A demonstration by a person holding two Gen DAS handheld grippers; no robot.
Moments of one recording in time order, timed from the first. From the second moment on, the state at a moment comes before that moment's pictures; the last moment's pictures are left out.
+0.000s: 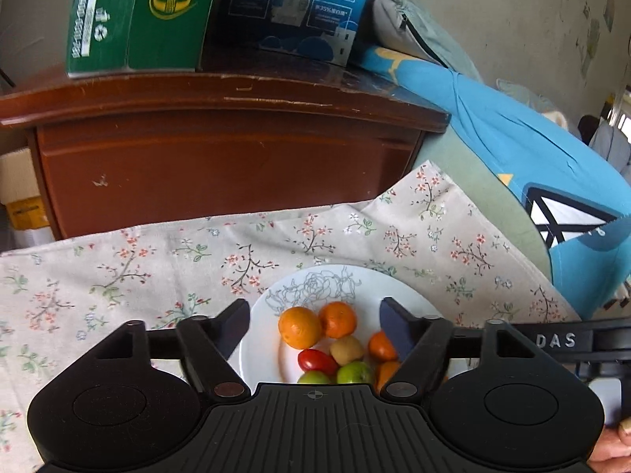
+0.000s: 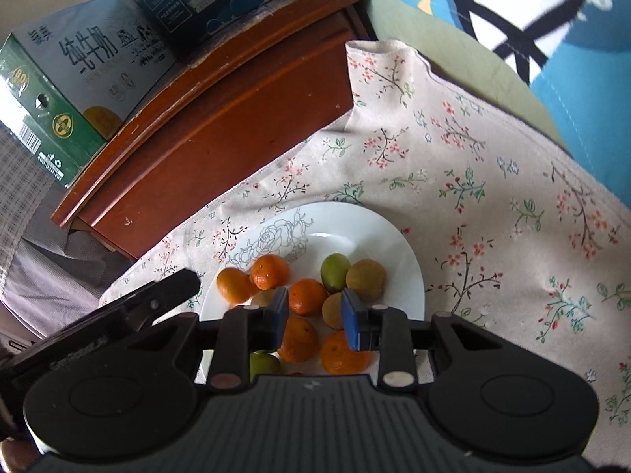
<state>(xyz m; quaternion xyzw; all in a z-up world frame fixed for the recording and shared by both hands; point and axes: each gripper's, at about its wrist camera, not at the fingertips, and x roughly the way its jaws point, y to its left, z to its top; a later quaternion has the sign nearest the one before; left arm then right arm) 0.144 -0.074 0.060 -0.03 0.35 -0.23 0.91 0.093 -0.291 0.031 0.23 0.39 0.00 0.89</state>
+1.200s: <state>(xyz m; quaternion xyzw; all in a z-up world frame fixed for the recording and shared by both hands) 0.090 -0.063 0.073 0.05 0.43 -0.15 0.89 0.029 -0.256 0.055 0.14 0.42 -0.10 0.89</state>
